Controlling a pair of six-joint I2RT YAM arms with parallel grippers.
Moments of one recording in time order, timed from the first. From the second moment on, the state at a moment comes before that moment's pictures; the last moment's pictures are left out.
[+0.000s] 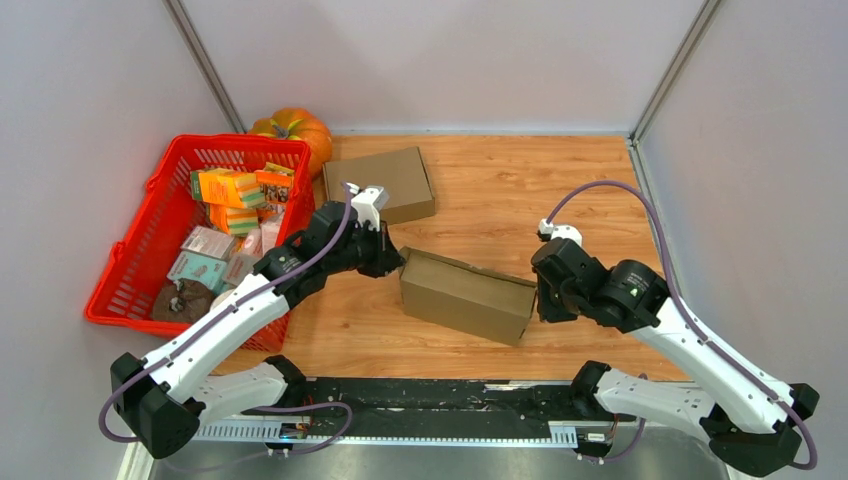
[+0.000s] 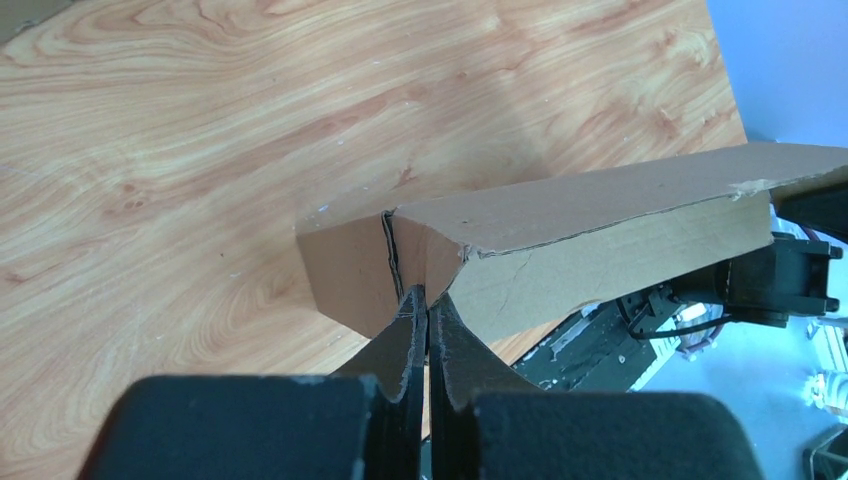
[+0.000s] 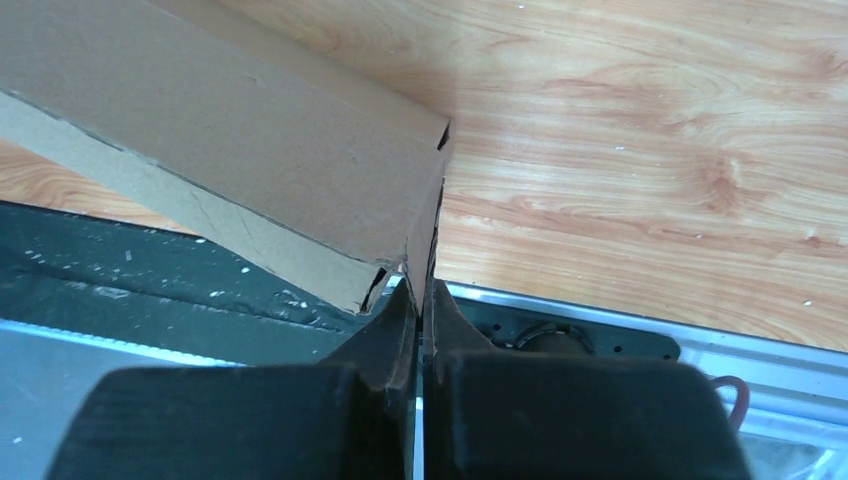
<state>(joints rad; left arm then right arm) -0.69 1.05 0.95 -0.48 0.18 -0.48 0.86 0.91 1.14 -1.31 0.29 0.66</state>
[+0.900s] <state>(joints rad) -0.69 1.04 0.94 -0.47 0.20 -0.48 0.76 0.93 1.14 -1.28 0.11 0.75</state>
